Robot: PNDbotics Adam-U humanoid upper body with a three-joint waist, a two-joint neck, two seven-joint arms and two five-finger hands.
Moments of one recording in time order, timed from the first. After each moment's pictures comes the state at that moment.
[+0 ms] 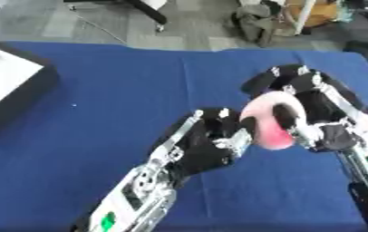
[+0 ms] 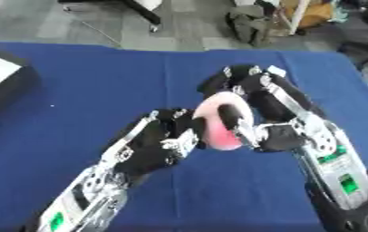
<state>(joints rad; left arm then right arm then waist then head) -0.45 0.04 -0.72 -1.80 0.43 0.30 0.16 -0.24 -0.35 0.17 -1.98 -0.12 -0.36 0.39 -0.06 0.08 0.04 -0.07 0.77</state>
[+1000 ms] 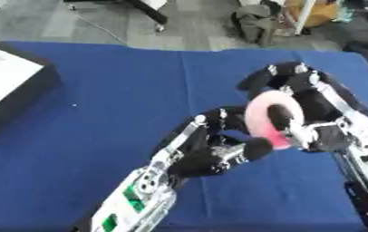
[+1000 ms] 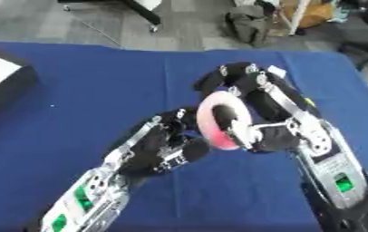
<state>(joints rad) -0.44 0.04 -0.73 -1.77 0.34 0.31 0.09 -0.25 -0.36 0.19 -1.98 -0.11 -0.38 0.37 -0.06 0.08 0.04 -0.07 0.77</state>
